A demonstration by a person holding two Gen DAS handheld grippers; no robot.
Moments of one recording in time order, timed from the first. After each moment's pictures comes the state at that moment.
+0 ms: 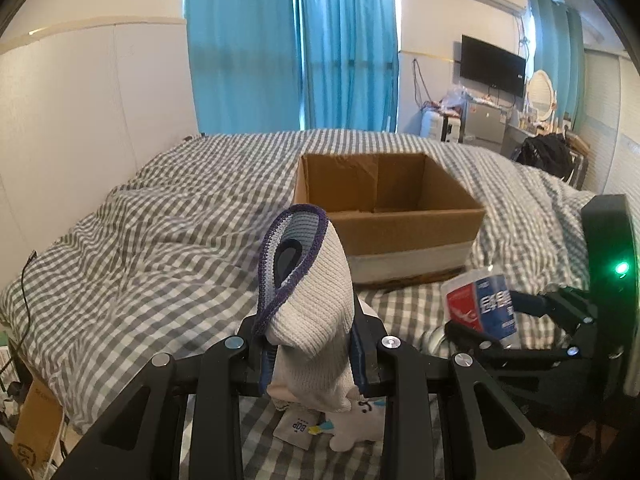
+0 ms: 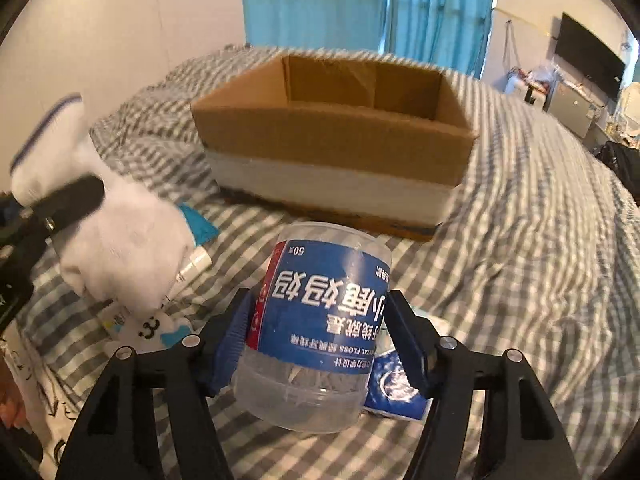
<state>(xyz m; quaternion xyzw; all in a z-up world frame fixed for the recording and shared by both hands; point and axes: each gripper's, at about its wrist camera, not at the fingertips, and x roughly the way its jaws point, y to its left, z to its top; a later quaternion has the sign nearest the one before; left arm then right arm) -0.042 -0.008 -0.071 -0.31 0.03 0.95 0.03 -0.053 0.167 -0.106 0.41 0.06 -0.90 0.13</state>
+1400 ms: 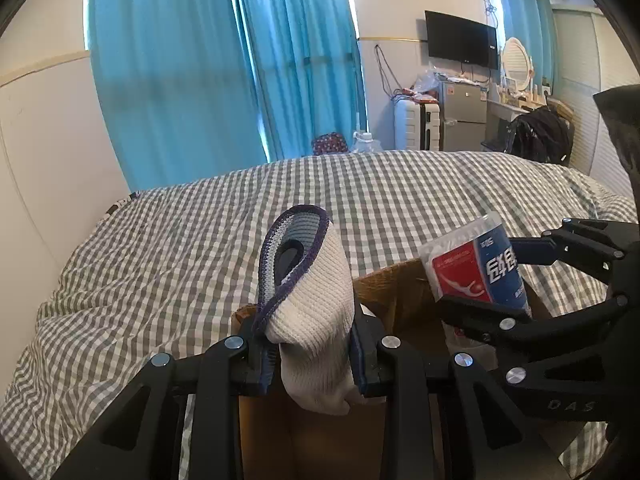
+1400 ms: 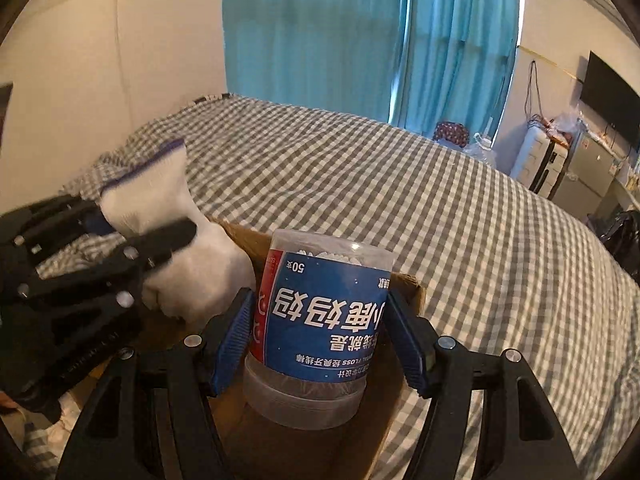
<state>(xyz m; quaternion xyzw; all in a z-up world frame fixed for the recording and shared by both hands) -0.293 0.050 -0.072 -0.31 0.10 0.94 0.09 -0.285 0.187 -0.054 0.37 0.08 -0.91 0.18</state>
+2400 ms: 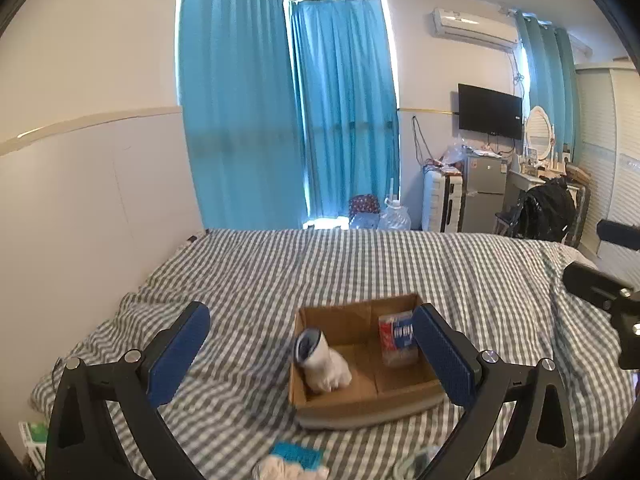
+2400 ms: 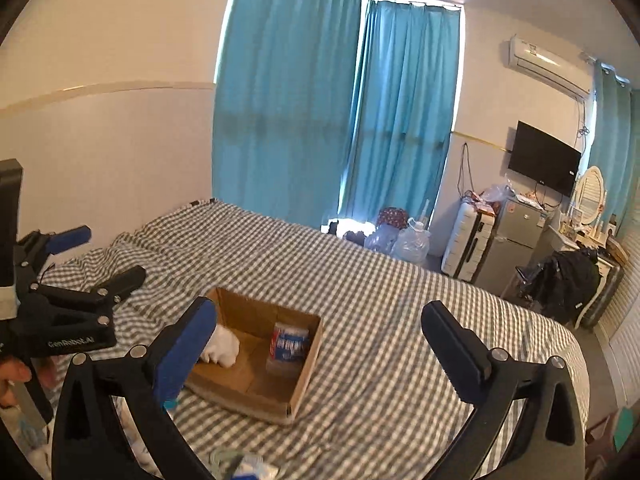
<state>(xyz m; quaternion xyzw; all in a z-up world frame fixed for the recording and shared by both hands) -0.091 0.022 0.076 -0.22 0.05 0.97 0.01 -0.062 0.245 0.135 0.22 0.09 -0.97 0.10</state>
